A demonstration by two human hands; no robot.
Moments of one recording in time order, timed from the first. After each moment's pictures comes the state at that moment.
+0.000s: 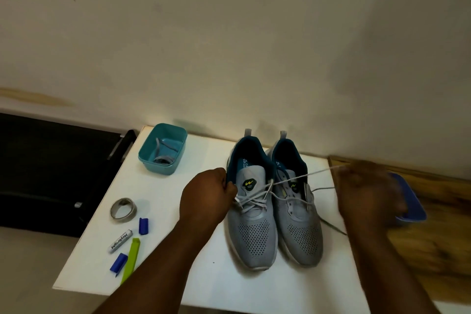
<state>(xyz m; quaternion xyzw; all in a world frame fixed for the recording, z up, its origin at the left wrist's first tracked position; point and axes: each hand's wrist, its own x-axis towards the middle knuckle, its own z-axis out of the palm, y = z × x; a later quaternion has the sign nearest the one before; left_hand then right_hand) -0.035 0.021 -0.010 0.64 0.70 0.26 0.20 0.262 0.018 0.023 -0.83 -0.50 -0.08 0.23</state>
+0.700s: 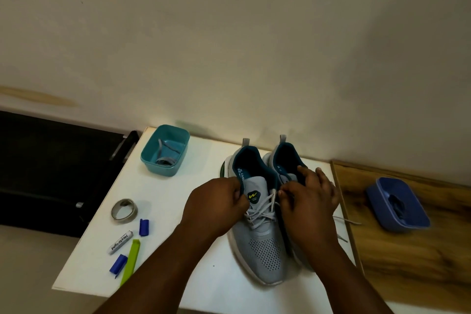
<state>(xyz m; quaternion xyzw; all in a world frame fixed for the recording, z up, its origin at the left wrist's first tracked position) -0.032 0.007 0.006 0.71 0.63 0.23 0.21 0.177 0.007 0.007 -0.71 -0.68 0.00 0.17</state>
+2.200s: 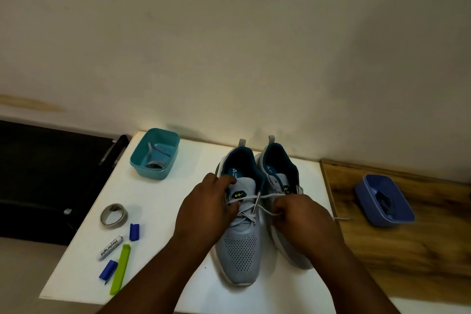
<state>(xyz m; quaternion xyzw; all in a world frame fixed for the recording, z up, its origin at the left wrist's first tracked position) -0.028 0.000 -0.008 0.71 0.63 0.25 0.19 0.185 -0.010 0.041 -0.68 -0.72 0.12 -0.02</state>
